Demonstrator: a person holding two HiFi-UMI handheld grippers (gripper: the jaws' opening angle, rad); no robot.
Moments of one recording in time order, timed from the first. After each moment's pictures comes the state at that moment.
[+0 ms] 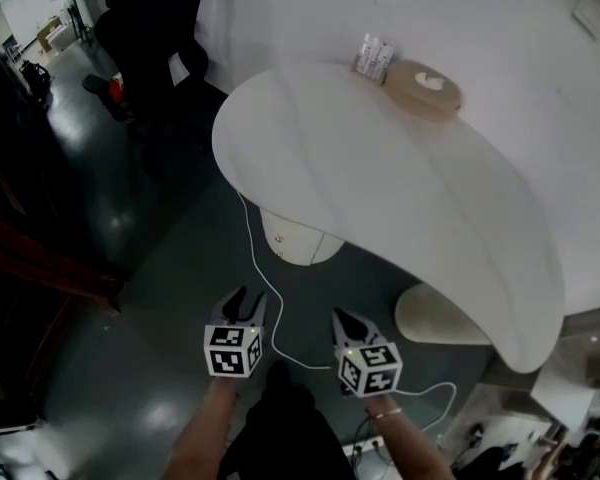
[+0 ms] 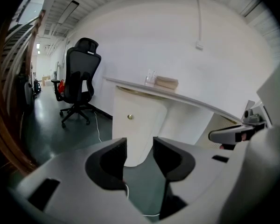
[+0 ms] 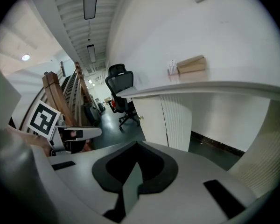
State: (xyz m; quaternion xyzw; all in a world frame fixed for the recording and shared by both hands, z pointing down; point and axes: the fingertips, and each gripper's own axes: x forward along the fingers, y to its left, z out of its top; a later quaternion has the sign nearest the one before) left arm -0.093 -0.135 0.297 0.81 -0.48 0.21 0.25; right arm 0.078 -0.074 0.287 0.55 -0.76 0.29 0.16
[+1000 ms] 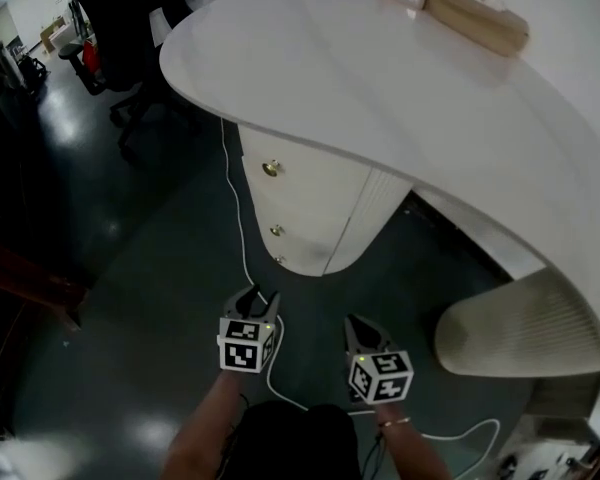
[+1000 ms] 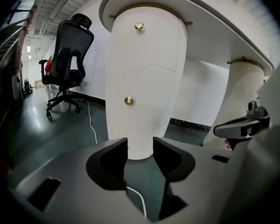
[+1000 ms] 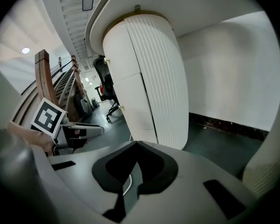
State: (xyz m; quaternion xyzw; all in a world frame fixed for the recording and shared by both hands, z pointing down) left arm -0.055 -0.225 0.615 0.83 -0.46 0.23 0.21; right arm 0.113 -0.146 0.599 0.58 -0.75 0.28 0.15
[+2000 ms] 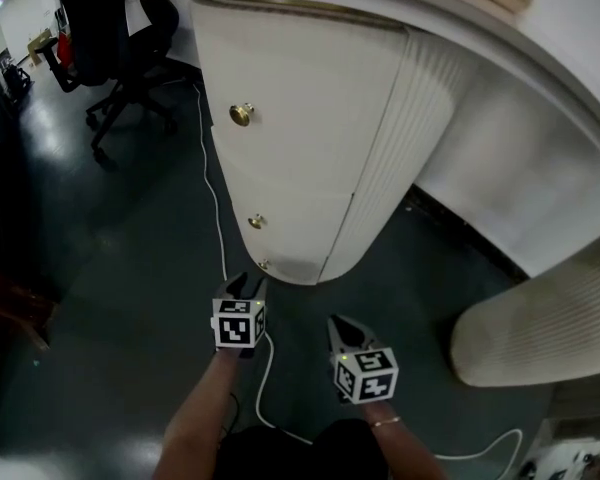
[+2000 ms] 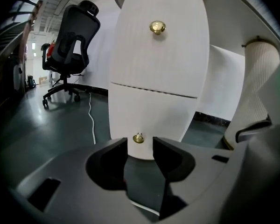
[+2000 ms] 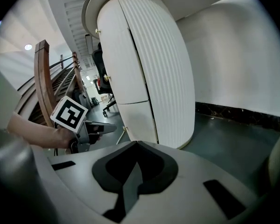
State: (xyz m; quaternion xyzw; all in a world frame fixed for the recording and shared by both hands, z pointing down) left arm -0.049 -0.315 0.773 0.81 -0.48 0.23 0.23; right arm 0.106 -0.195 0.736 0.57 -0.76 0.26 0.16
